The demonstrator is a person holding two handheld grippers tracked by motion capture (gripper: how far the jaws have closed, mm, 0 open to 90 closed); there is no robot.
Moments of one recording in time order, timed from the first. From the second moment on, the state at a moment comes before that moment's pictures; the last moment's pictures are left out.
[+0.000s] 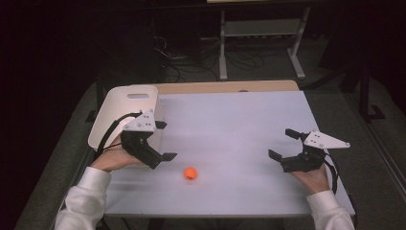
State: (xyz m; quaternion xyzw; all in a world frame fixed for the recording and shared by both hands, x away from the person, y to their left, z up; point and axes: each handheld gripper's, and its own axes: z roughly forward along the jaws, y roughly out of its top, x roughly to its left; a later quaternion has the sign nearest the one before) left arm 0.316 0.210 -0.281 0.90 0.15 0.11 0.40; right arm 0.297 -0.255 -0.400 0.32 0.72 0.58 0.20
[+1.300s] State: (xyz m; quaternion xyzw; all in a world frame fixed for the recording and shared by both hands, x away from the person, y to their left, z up) left arm 0.332 0.164 -0.294 0.96 0.12 0.03 0.24; right arm 0.297 -0.253 -0.401 0.31 0.73 0.58 0.20
